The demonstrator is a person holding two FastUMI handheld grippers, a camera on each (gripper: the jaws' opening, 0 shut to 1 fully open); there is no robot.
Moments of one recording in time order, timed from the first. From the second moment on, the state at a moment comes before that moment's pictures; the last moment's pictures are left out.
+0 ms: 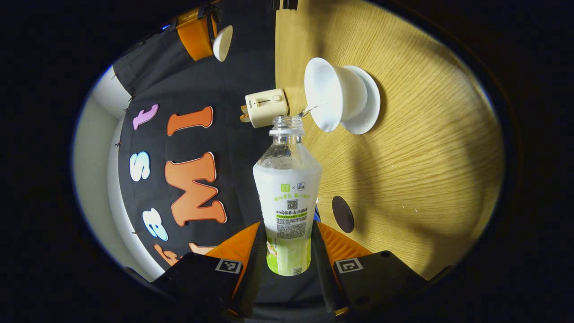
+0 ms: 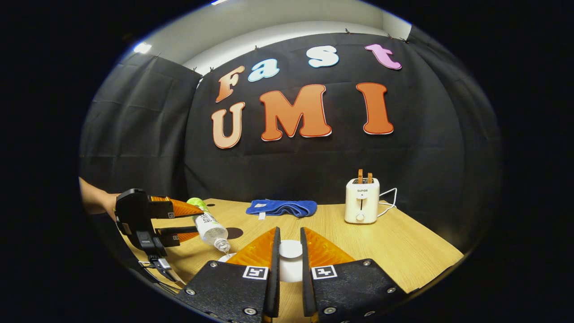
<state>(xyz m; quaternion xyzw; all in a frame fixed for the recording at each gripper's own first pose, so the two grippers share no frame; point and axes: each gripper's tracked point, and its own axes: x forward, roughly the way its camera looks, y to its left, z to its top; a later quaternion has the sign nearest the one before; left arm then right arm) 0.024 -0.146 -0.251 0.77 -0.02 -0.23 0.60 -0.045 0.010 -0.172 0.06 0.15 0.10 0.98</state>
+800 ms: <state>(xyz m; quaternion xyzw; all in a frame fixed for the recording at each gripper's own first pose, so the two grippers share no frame) 0.033 -0.160 -0.240 0.79 -0.06 -0.22 0.57 -0.048 0.004 -0.171 0.07 0.15 0.10 0.98</state>
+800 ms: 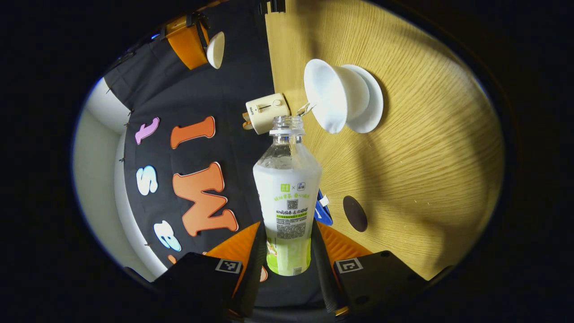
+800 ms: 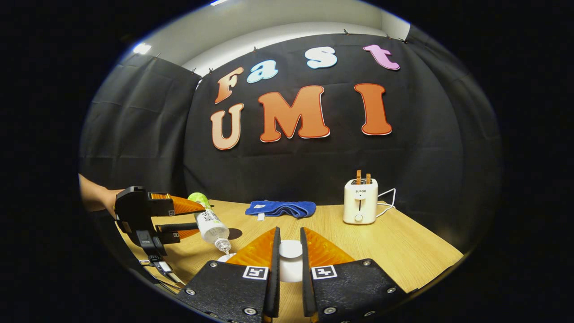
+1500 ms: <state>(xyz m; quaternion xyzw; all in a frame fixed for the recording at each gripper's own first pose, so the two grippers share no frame) 0.033 -0.177 -0.231 0.80 -0.09 -0.22 0.55 -0.049 0.001 -0.172 0.07 0.15 0.10 0.98</state>
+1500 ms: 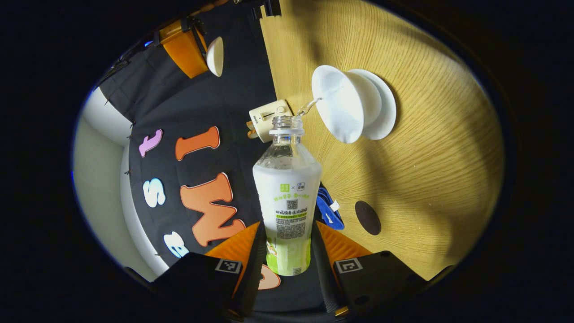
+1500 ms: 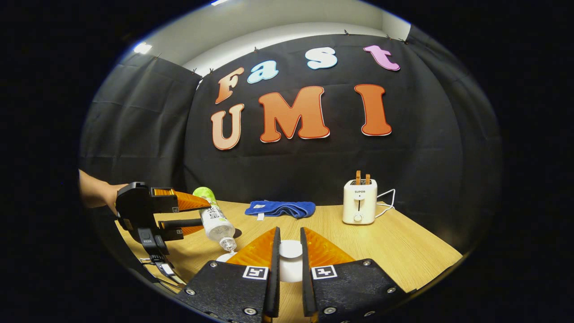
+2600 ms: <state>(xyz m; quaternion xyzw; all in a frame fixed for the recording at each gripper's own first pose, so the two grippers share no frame) 0.036 -0.176 -0.209 0.84 -0.11 -0.19 0.49 -0.048 0.012 -0.177 0.06 0.16 0.12 0.98</state>
